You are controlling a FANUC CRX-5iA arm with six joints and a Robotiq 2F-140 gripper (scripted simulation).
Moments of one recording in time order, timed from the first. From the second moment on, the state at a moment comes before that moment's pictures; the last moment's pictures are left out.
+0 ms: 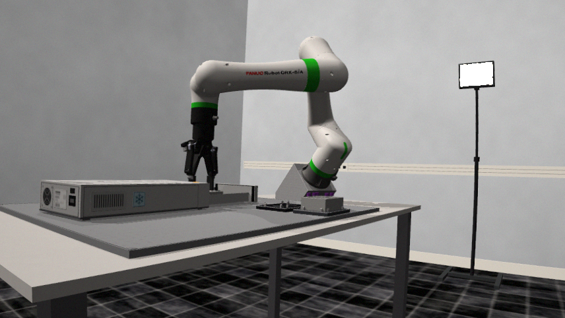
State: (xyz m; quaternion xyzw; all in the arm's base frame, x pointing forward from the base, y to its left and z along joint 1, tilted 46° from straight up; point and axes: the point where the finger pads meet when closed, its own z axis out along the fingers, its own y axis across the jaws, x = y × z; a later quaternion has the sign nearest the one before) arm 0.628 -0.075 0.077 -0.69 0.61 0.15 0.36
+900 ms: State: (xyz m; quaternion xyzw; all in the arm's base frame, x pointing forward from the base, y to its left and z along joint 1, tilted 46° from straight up) arm 0.626 -0.080 0.083 -0.69 0.61 0.15 0.36
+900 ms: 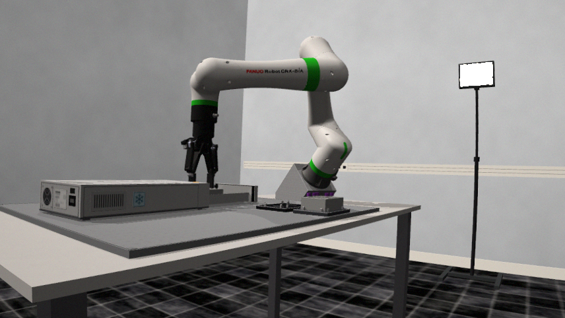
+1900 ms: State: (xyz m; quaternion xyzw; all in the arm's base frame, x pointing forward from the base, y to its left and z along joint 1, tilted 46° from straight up) arm 0.619 -0.099 0.102 -0.69 0.61 0.15 0.36
